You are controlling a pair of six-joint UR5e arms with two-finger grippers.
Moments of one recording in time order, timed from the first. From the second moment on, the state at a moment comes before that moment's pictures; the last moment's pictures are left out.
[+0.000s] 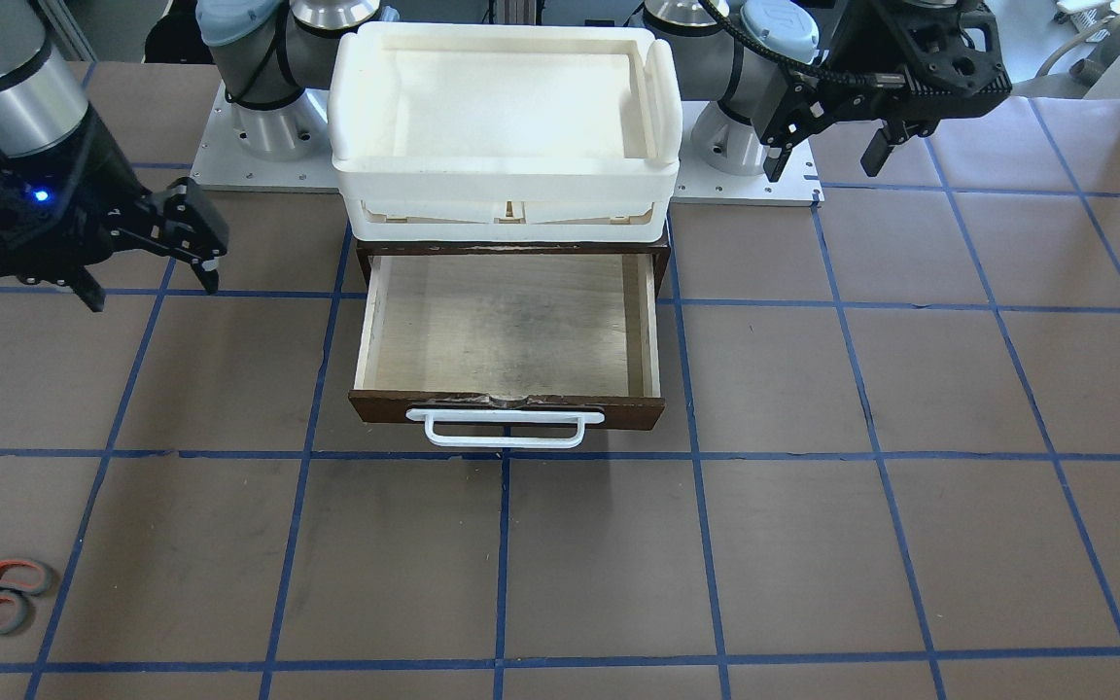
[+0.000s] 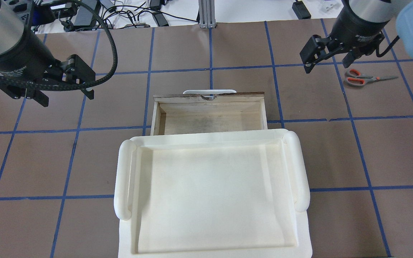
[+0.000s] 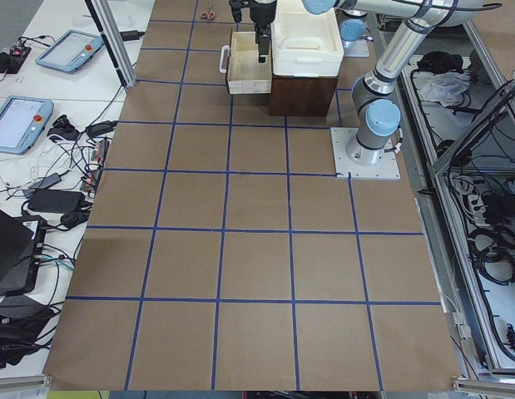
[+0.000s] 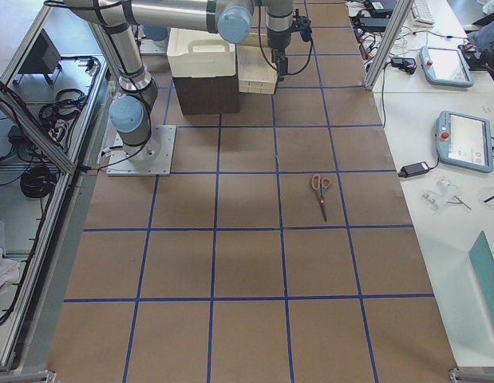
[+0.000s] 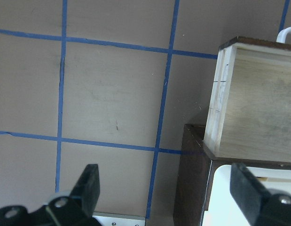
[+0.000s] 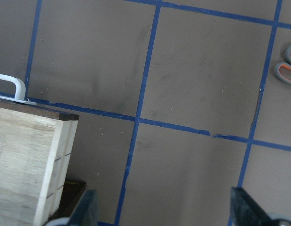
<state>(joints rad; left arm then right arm) -1.50 -1.41 -1.60 -1.67 1.56 -0.06 1.42 -1.54 1.58 -1.68 -1.51 -0.37</state>
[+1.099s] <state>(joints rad) -1.49 -1.41 -1.60 -1.67 1.56 -0.05 1.14 -1.26 1.57 -1.96 -1.51 -1.54</state>
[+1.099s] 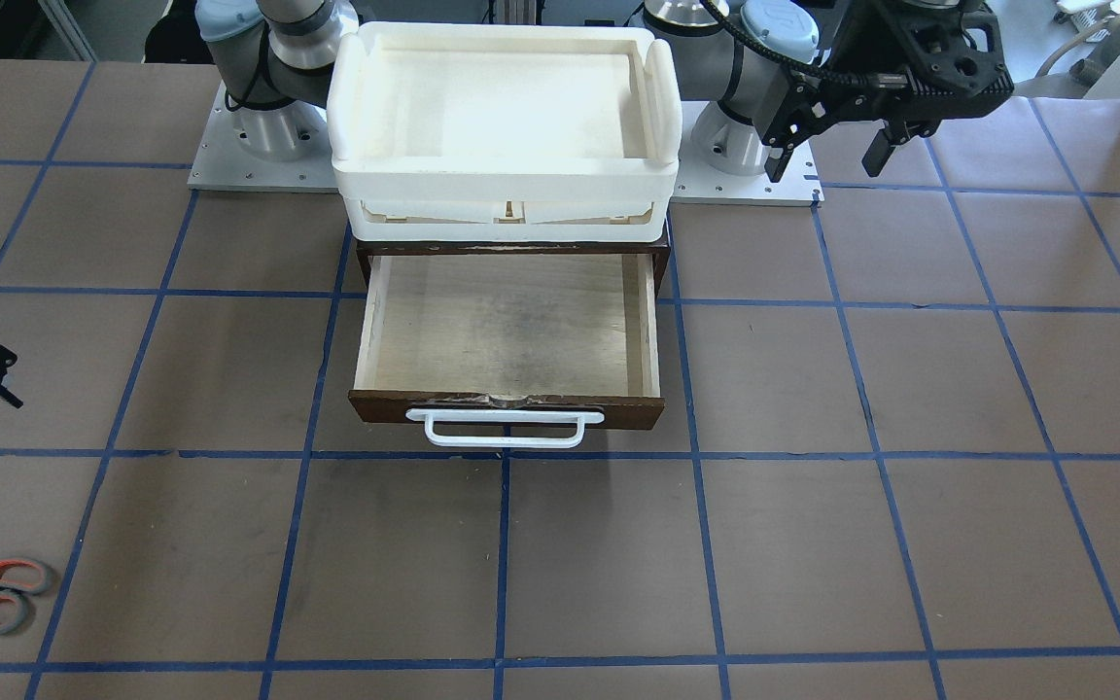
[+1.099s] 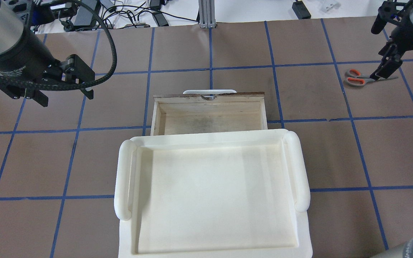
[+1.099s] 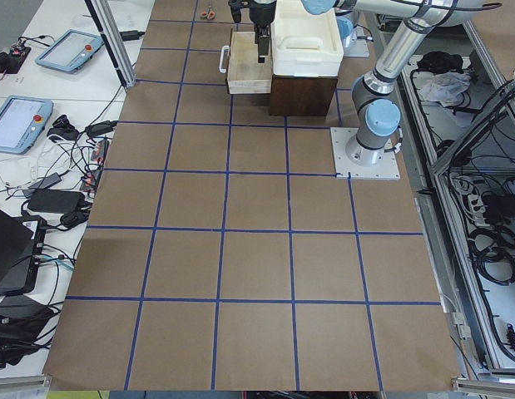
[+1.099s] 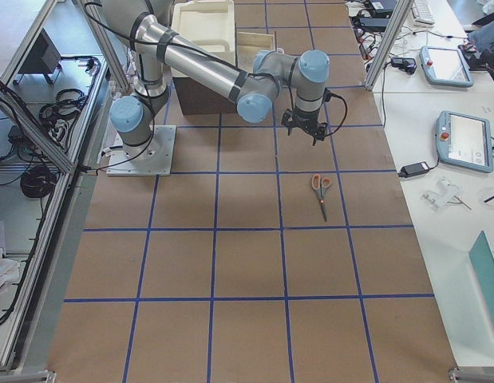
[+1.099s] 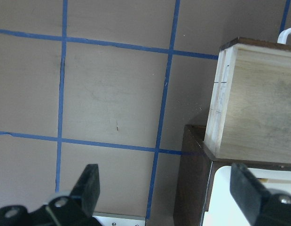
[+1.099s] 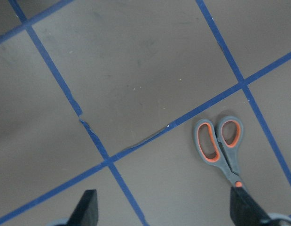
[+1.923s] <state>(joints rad) -1.49 -1.40 -1.60 -1.67 1.56 -0.06 1.06 -1.07 1.53 -2.16 -1.56 -1.92</state>
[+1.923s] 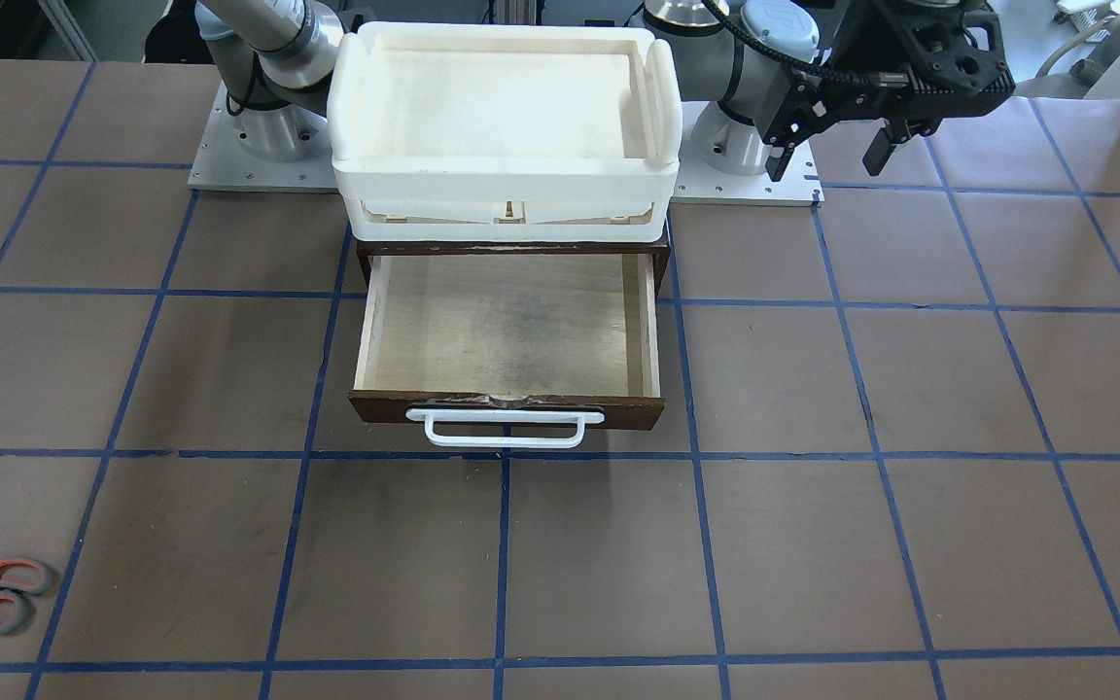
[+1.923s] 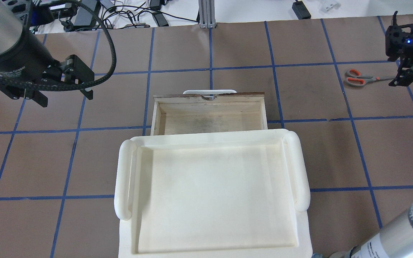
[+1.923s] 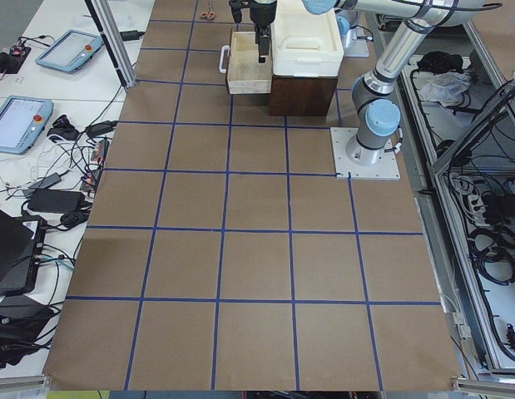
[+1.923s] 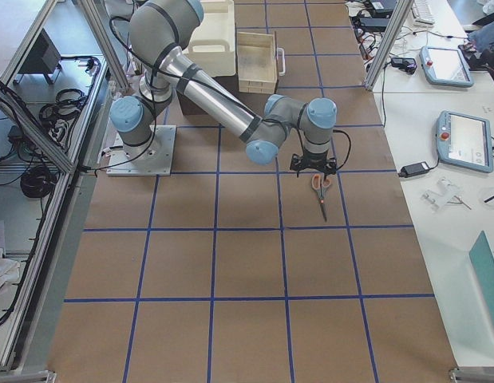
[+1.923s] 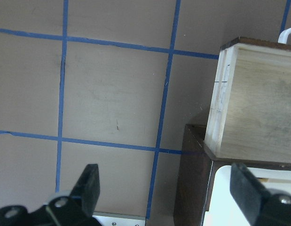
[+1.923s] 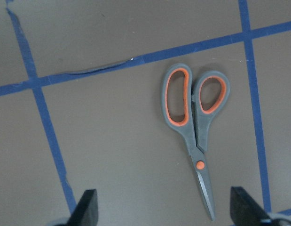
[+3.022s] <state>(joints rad) -1.49 -1.41 -1.61 -1.67 1.56 -0.06 1.06 -0.85 1.38 -2.18 -1.50 -2.11</state>
